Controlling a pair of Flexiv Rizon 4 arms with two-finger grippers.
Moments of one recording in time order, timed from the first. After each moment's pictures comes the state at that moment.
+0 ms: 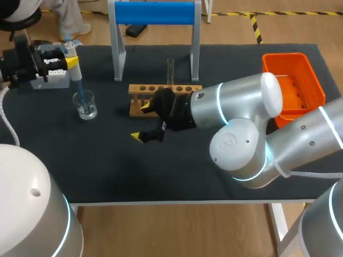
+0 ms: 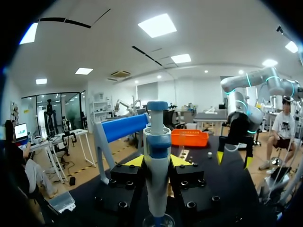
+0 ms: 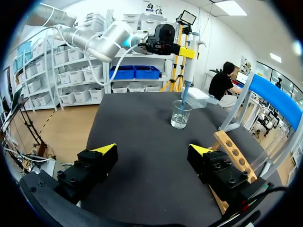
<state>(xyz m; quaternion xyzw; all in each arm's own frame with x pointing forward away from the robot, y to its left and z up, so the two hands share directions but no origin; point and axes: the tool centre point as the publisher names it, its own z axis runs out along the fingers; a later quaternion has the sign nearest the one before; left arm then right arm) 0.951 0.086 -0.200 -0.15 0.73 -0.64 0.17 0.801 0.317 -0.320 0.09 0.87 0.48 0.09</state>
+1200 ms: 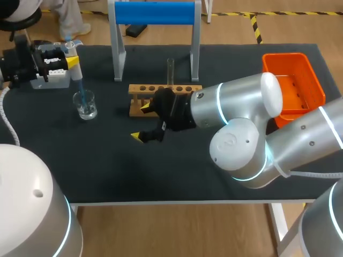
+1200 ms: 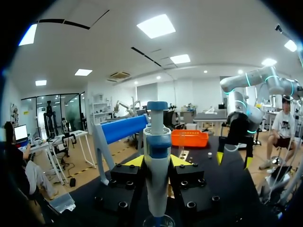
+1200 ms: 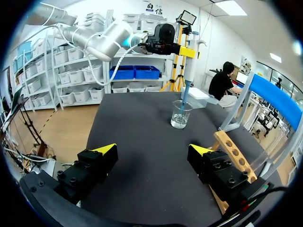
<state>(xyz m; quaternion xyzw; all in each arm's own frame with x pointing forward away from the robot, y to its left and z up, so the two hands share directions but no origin) 0.951 0.085 -0.198 -0.14 0.73 -0.64 0.18 0.801 0.317 -0.319 0.09 0.87 0.48 0.09</state>
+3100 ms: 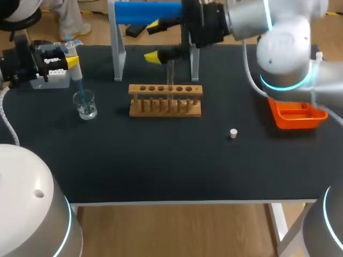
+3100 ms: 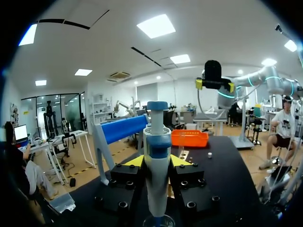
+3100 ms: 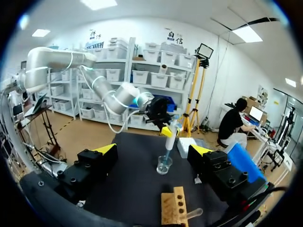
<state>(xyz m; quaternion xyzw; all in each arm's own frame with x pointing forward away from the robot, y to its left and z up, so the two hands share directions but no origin) 0.951 0.085 -0.198 -0.14 0.73 -0.64 0.18 0.867 0.285 -0.097 -0.04 0.82 0.57 0.05</state>
